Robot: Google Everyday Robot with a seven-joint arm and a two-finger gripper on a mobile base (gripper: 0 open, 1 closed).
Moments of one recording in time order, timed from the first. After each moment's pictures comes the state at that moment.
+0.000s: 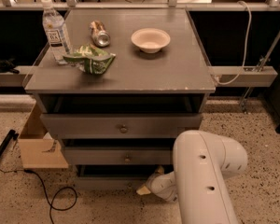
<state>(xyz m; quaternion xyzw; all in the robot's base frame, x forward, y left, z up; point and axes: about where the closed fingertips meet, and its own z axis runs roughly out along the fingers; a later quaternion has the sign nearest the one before) 0.599 -0.060 0.168 -0.38 0.87 -0.01 0.31</state>
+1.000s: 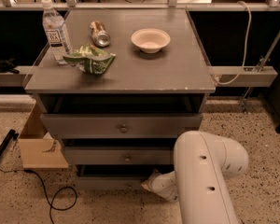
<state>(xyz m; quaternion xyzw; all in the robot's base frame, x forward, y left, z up) 0.601 -0.060 0.165 -0.38 0.87 0.00 0.30</state>
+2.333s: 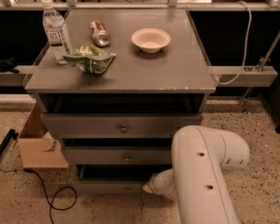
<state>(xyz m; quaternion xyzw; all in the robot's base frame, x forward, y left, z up) 0.579 -0.069 0.173 -0.39 0.89 0.02 0.26</state>
